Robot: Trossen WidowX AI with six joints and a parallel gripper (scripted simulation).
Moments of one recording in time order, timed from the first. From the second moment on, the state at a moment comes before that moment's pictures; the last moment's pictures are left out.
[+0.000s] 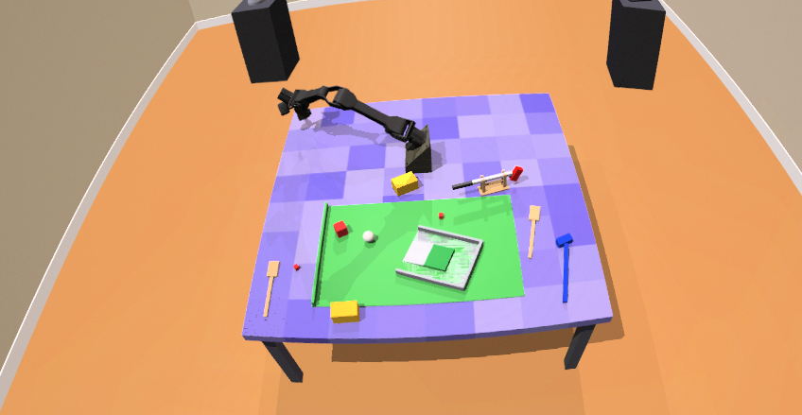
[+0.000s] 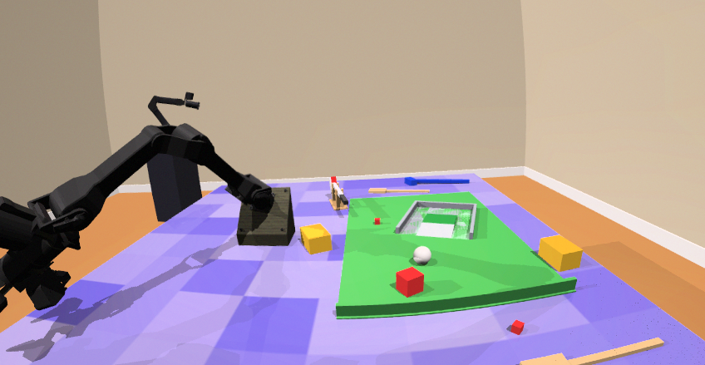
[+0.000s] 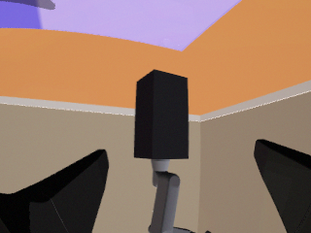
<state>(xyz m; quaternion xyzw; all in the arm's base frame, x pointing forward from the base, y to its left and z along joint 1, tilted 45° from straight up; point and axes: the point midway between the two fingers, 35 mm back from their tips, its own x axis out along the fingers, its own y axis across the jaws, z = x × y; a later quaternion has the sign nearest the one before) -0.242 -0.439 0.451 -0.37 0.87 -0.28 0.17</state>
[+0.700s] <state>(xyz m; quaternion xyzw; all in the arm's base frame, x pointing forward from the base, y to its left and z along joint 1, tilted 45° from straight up) -0.127 -0.475 0.438 -0.45 0.77 -0.35 0.28</state>
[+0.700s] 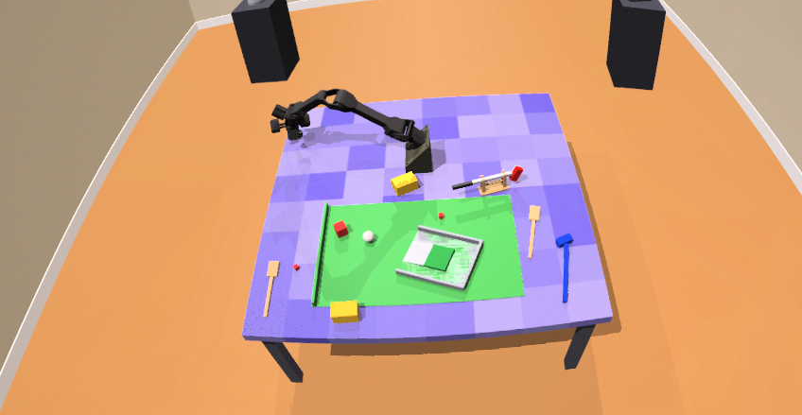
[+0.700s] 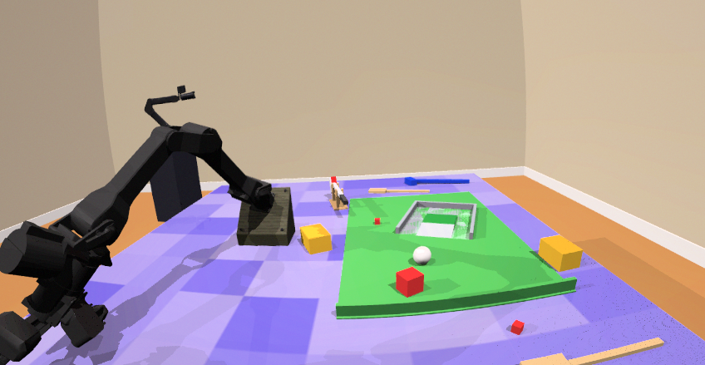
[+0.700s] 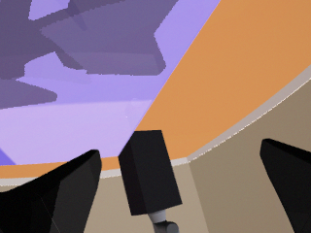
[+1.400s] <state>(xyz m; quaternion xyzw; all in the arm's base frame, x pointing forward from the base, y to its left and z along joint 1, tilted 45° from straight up) 0.133 -0.455 0.423 -0.56 0.56 -0.36 0.49</state>
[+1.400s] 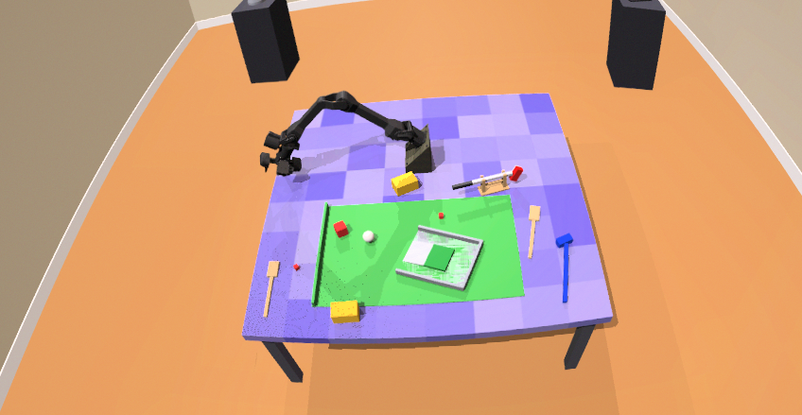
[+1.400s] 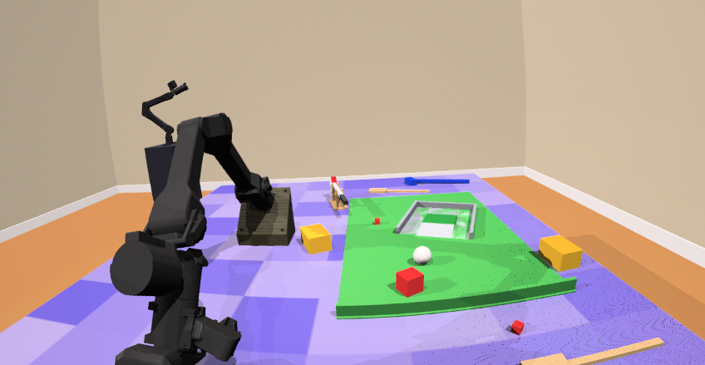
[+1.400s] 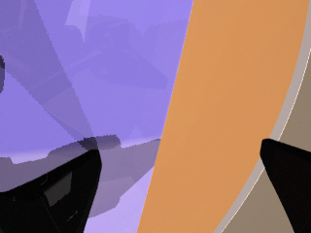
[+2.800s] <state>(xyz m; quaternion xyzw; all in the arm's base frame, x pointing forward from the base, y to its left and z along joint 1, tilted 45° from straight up) 0.463 -0.060 0.154 -0.58 0.41 0.14 0.69</state>
